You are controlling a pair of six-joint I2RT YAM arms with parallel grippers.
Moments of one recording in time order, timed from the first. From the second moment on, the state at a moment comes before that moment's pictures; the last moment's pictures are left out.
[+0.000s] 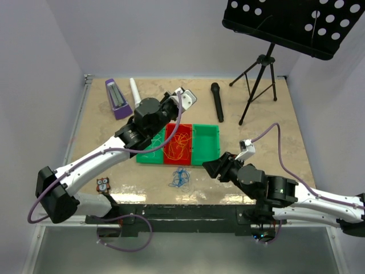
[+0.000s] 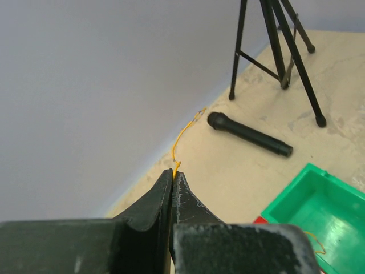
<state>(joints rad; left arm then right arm) -0.79 1.30 1.16 0.16 -0.16 0.49 1.29 0.58 0.60 -0.39 0.65 1.06</state>
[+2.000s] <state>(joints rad) -0.63 1.36 1.07 0.02 -0.11 0.43 0.92 1.54 0.79 0.39 0.15 0.80</state>
